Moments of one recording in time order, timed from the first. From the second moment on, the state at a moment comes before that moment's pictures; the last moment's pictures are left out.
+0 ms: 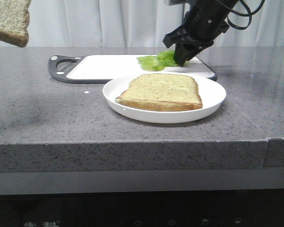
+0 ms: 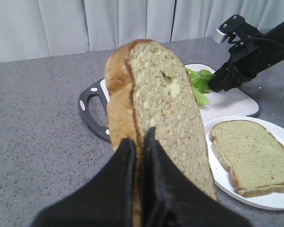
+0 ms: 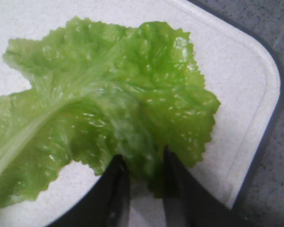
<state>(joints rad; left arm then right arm) -0.62 0.68 -0.67 0.69 0.39 -0.73 0.26 2.13 -1.88 0.16 0.62 -0.35</state>
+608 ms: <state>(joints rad) -0.62 0.68 -0.67 0.69 0.39 -0.73 0.28 1.89 -1.73 0.22 0.60 -0.36</state>
